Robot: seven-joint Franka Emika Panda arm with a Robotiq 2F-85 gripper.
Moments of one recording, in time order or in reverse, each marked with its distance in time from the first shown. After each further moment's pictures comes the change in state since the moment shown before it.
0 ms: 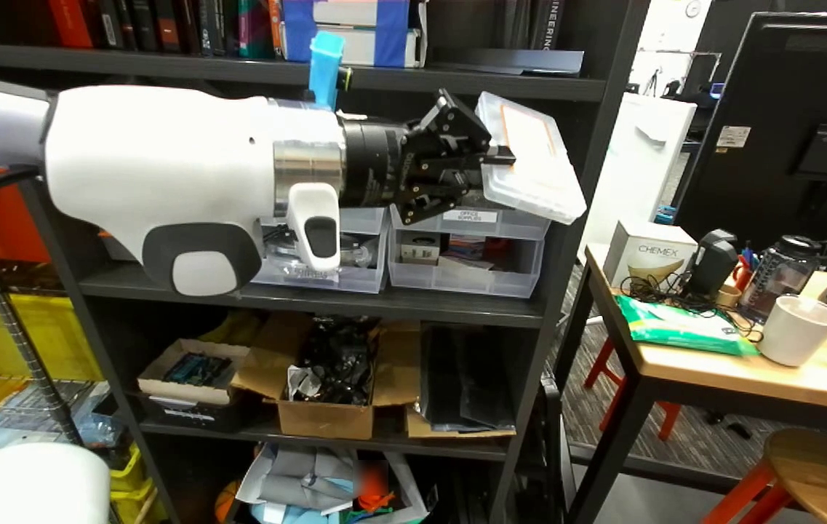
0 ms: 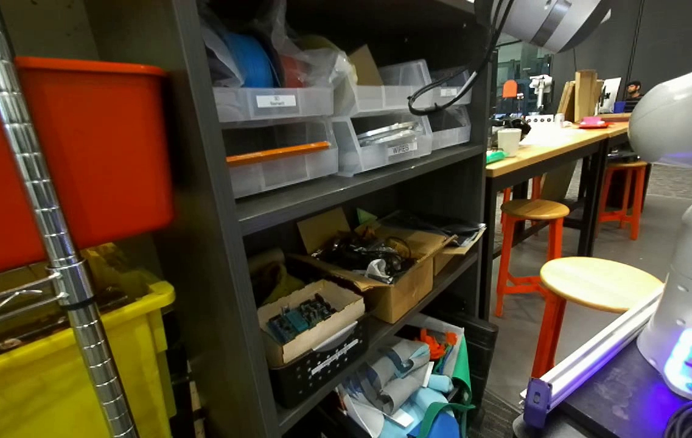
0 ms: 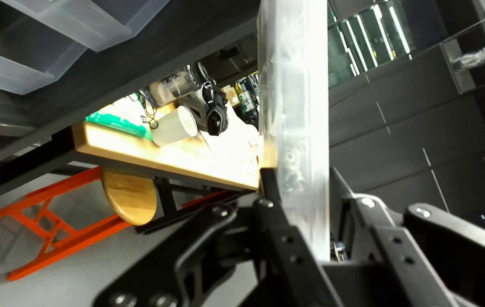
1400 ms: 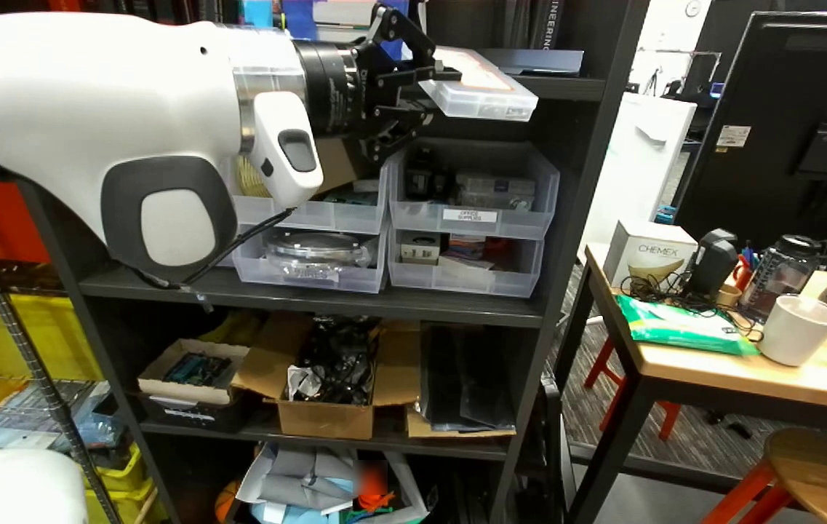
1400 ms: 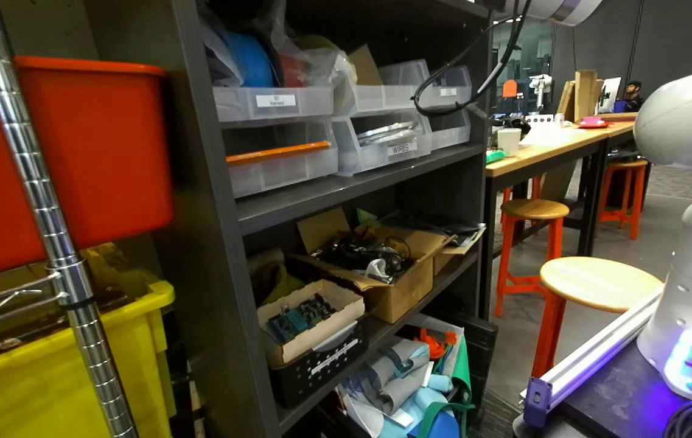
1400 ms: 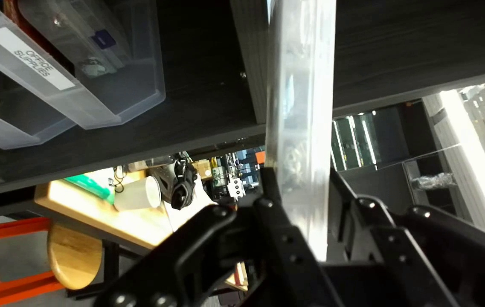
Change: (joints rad) arm 0.193 -0.023 -0.167 0.014 -0.378 0.008 0.002
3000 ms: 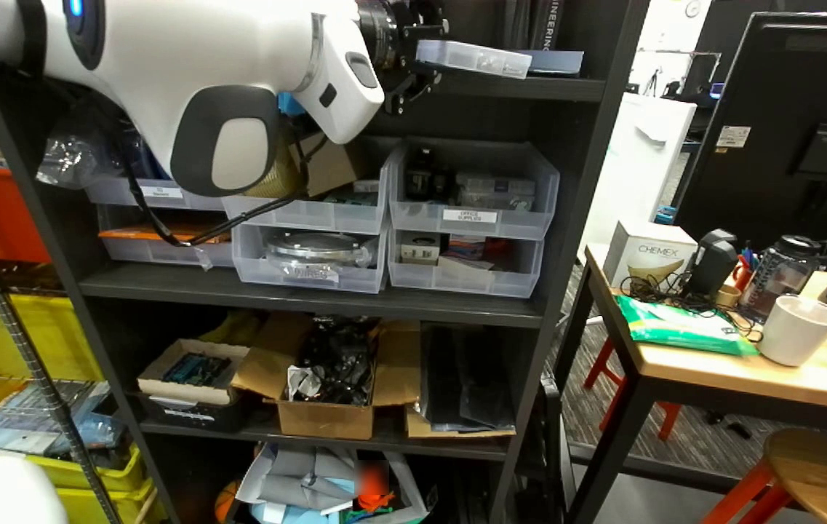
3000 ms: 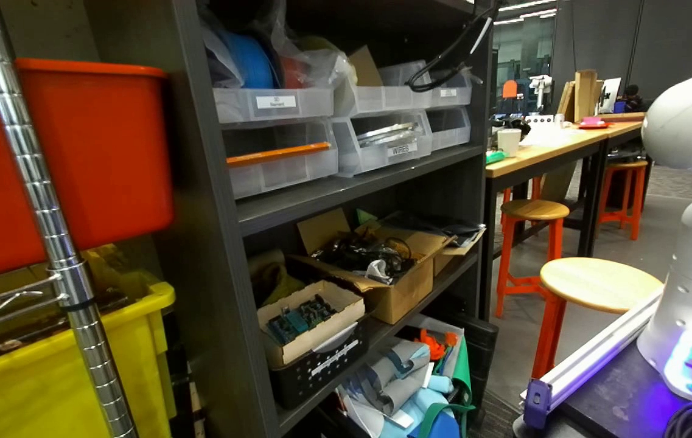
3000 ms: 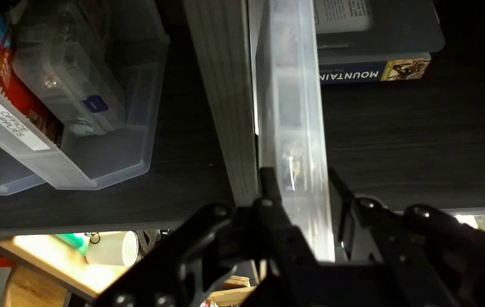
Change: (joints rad) arm 0.205 0.268 -0.169 0.228 -0.044 0.005 -0.322
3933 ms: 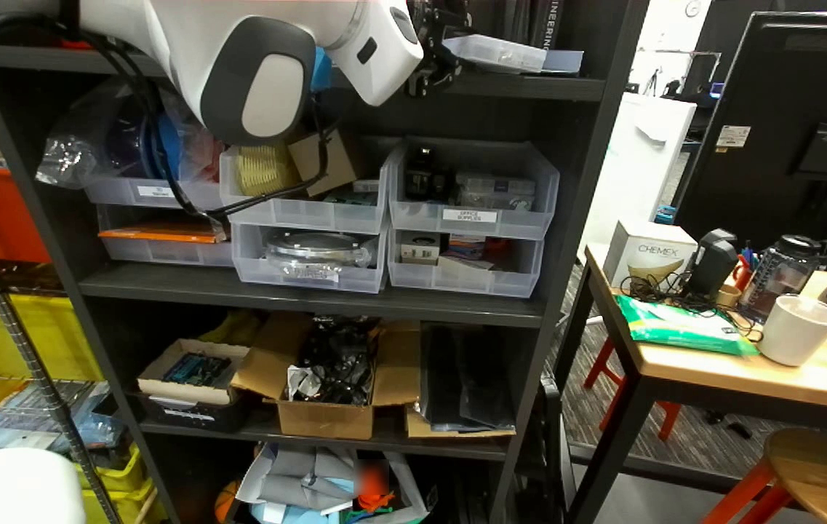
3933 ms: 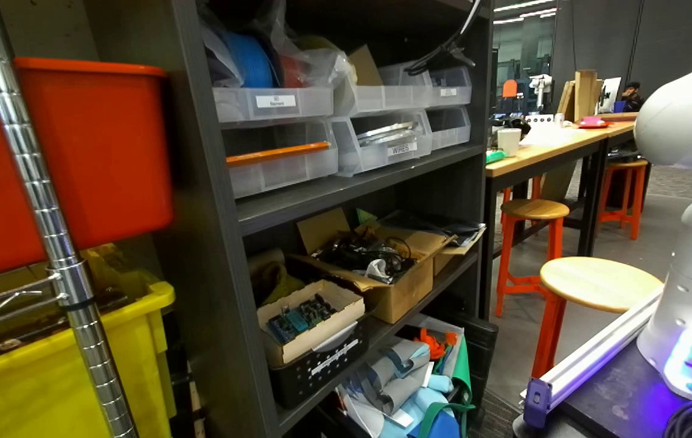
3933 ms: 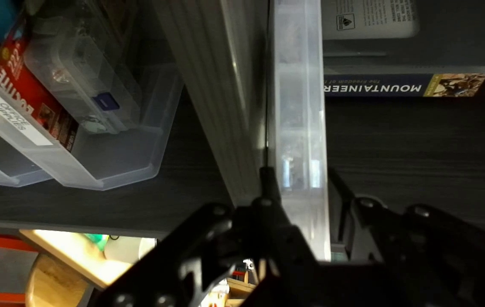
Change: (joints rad) arm -0.170 0.047 0.057 0.154 -0.003 -0.249 -0.044
